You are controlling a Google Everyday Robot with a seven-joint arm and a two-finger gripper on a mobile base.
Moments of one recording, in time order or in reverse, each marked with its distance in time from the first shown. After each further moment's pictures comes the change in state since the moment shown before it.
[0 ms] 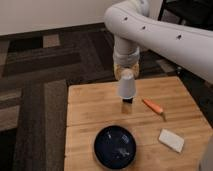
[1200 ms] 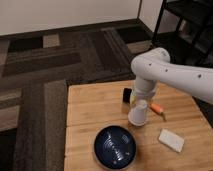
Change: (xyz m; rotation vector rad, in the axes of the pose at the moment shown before) arm 0.076 -0.037 0.111 -0.042 0.070 0.087
